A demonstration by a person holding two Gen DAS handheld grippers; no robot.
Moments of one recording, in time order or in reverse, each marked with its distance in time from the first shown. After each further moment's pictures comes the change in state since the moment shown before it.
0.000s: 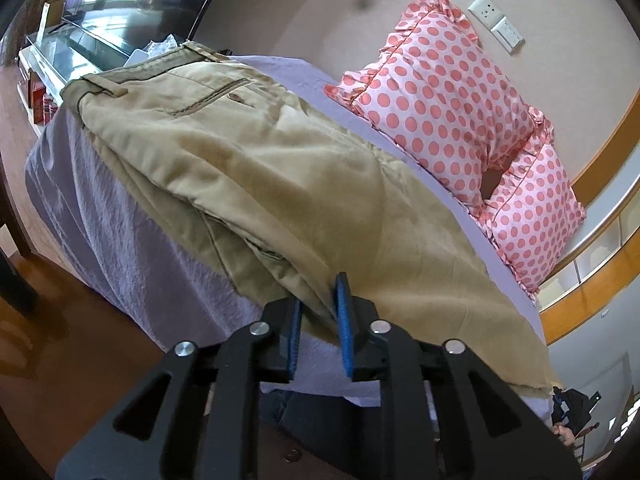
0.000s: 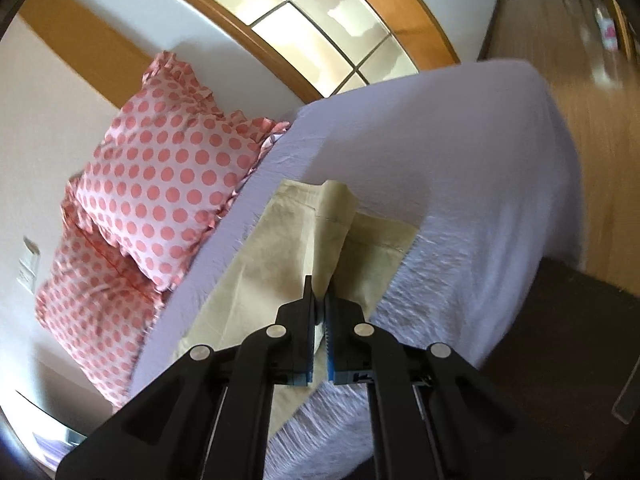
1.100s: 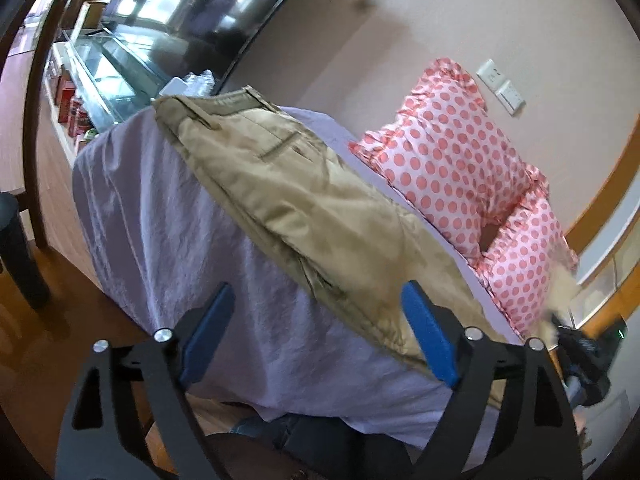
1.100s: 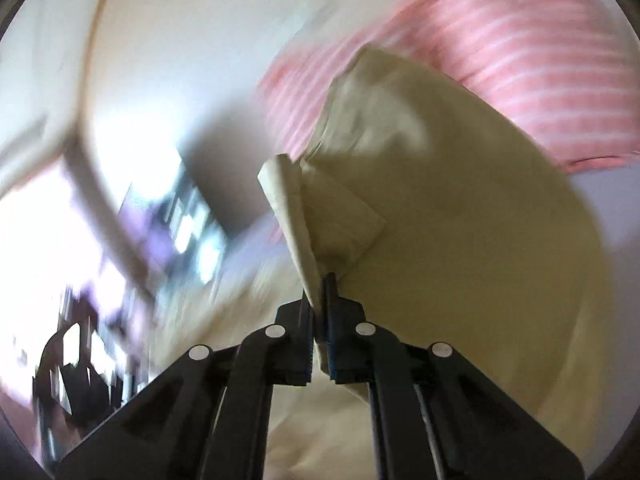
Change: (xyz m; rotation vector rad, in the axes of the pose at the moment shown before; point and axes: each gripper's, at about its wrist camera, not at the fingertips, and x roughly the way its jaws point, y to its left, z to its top) left arm -0.046 0.036 -0.021 -0.079 -0.204 -0.026; right arm -0.003 0.298 -0.233 -0.842 0.434 0.745
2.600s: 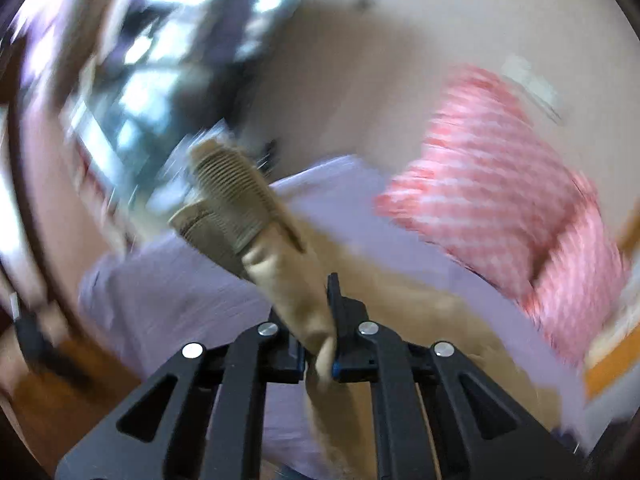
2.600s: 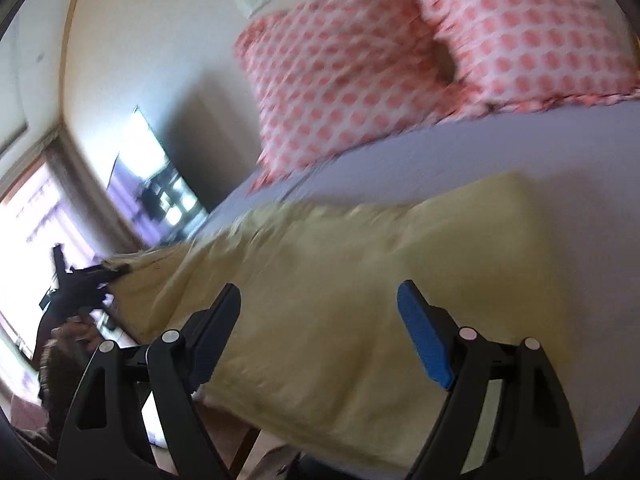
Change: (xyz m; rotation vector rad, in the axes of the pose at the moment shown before) left arm 0.049 -0.073 0.118 0.197 -0.059 0.197; right arm -0.024 -0.046 -0.032 0.157 -0.028 -0.094
